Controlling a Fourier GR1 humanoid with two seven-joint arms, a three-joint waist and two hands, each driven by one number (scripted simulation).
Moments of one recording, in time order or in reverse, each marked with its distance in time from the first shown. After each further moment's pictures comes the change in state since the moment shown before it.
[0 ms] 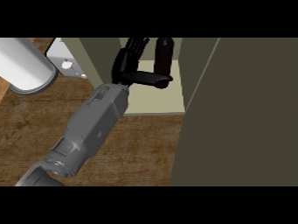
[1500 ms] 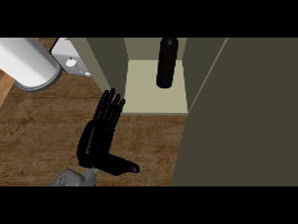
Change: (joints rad) left arm 0.891 0.147 -0.297 -1.022 0.051 0.050 0.146; right arm 0.027 -0.069 -0.020 -0.004 0.005 0.044 -0.004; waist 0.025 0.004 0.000
